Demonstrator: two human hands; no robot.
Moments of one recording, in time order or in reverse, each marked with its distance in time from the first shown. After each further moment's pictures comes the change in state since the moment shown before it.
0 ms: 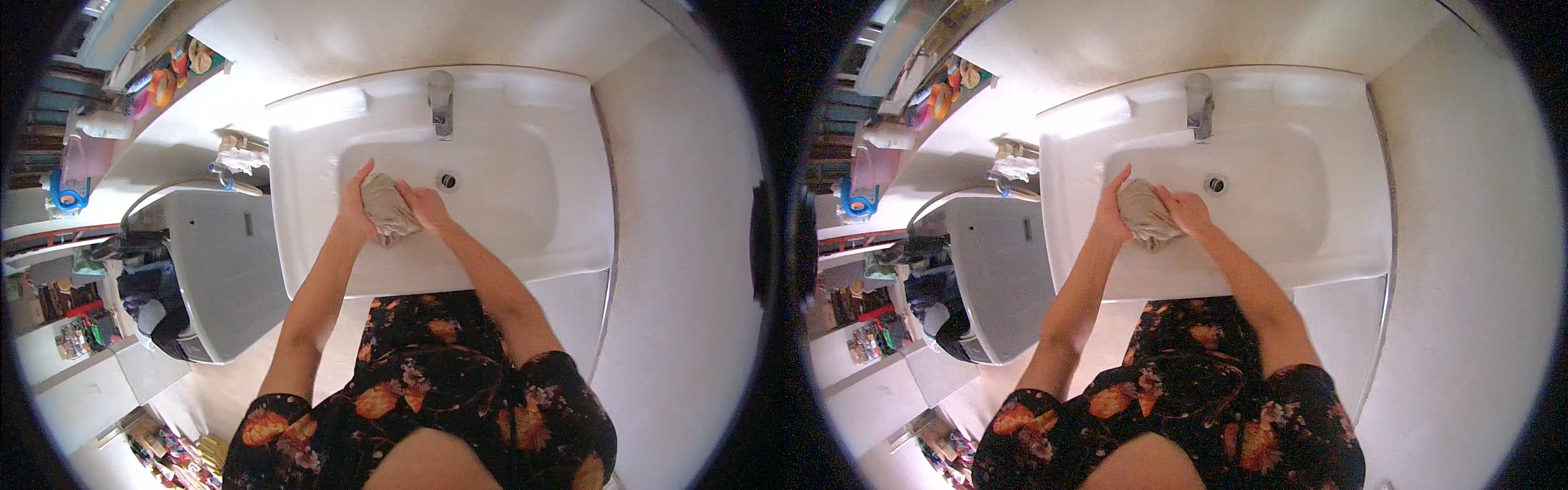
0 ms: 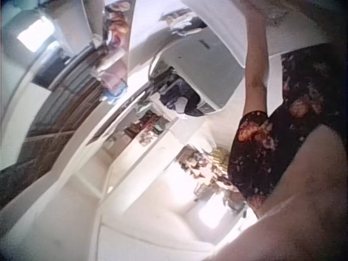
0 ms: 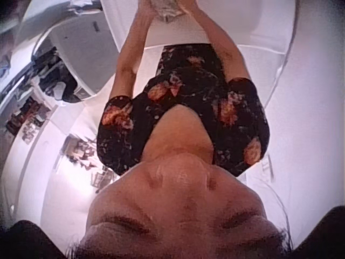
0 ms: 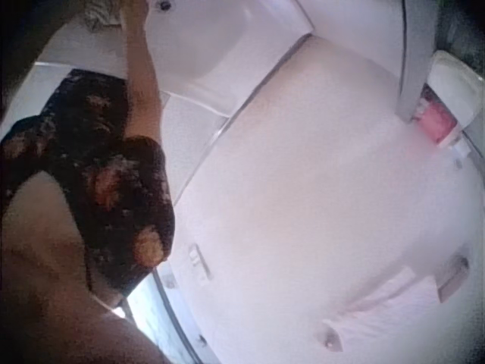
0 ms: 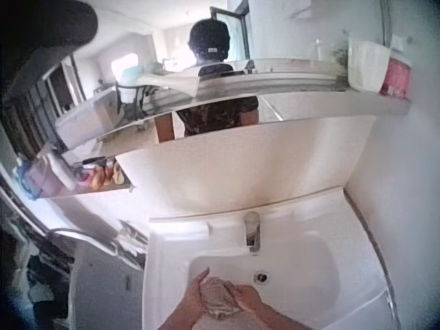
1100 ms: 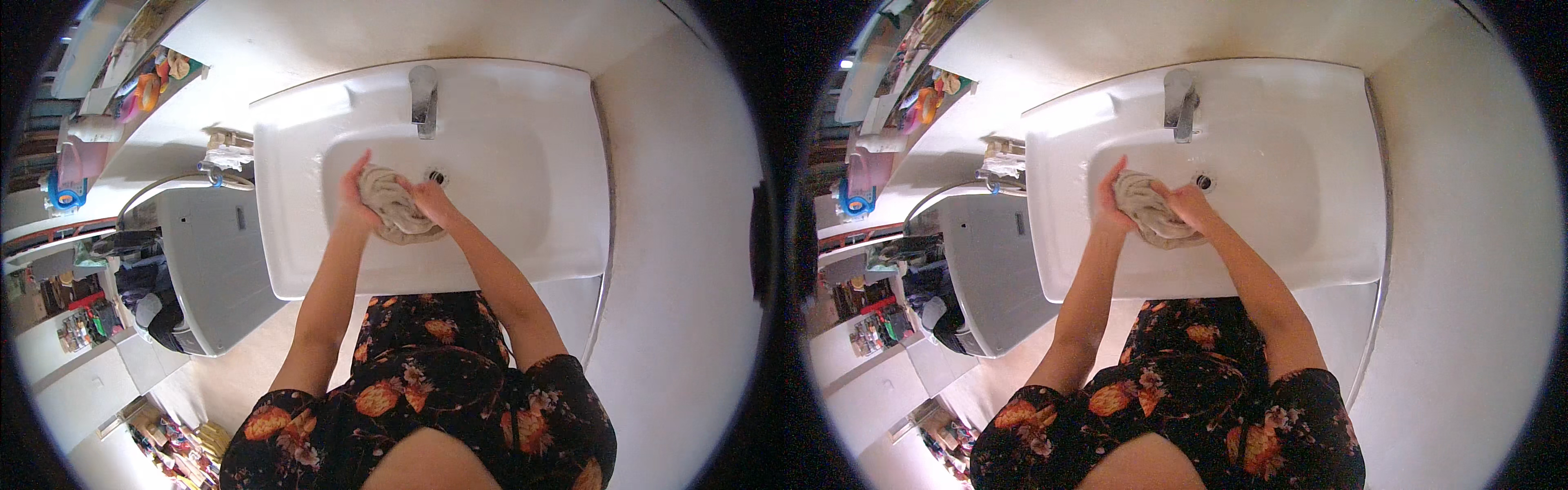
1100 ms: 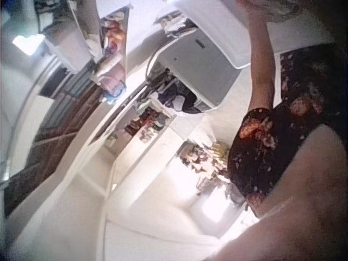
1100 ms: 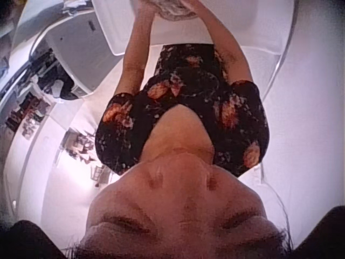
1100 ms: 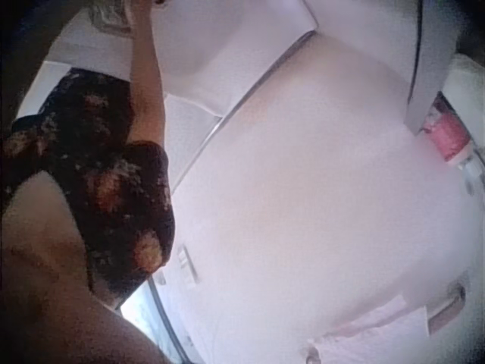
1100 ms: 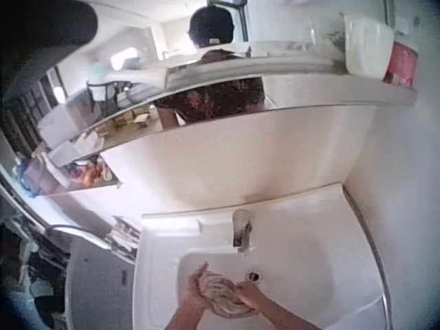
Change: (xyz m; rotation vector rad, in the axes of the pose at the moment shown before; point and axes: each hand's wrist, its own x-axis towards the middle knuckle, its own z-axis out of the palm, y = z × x) left_hand 0.059 -0.003 -0.036 -0.230 -0.282 0.098; right_hand 0.012 -0.001 -0.045 -0.095 -0.222 0.125
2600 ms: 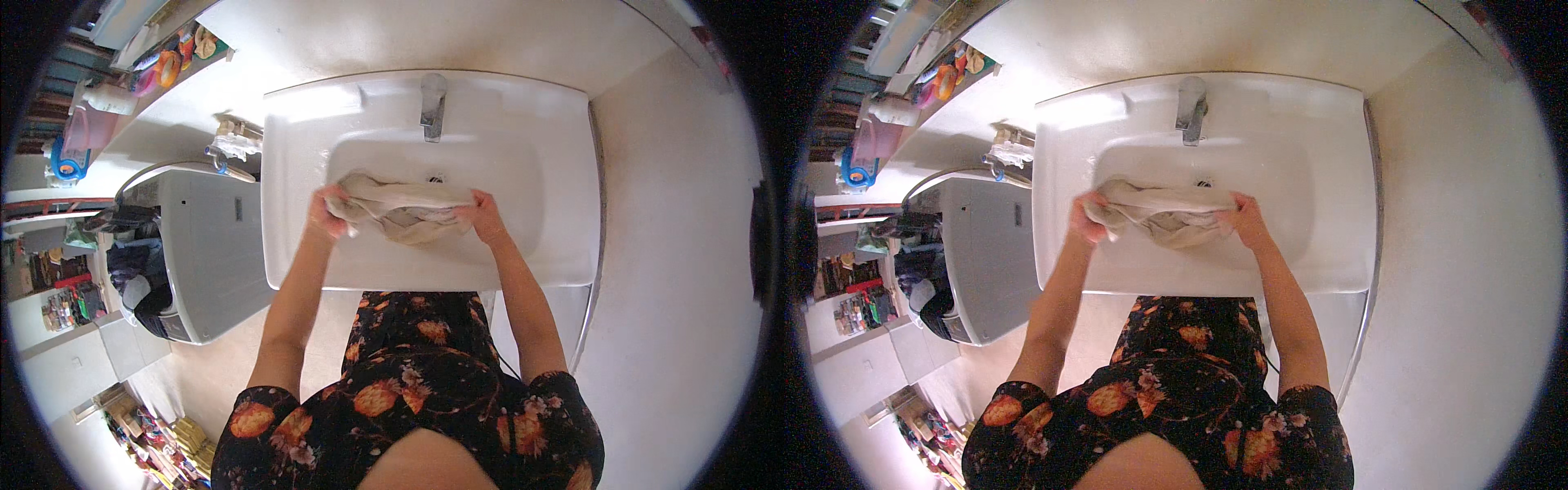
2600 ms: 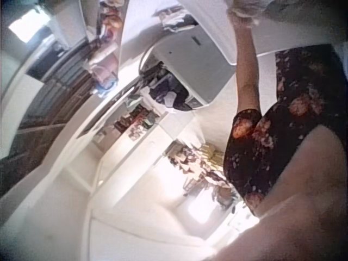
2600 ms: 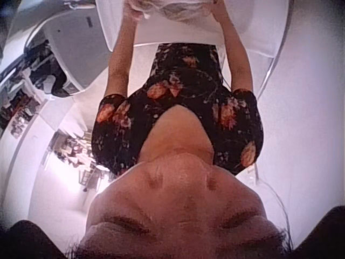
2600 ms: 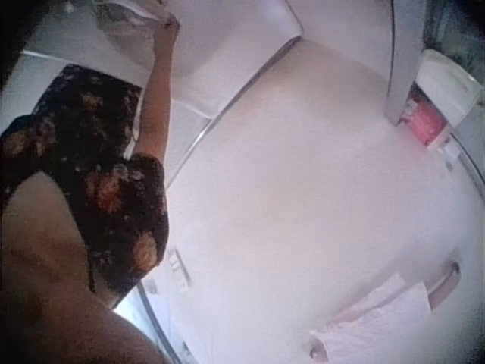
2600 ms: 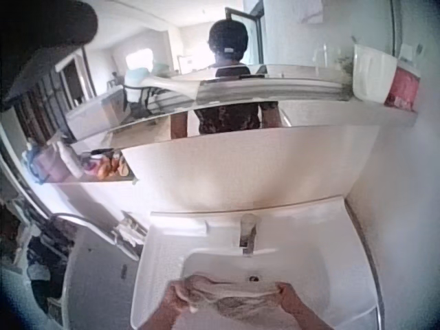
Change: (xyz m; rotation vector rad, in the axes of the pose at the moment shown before) left_hand -0.055 0.029 -0.059 0.118 -0.166 0.069; right_hand -0.037 0.069 -0.049 0.612 -0.005 -0.348
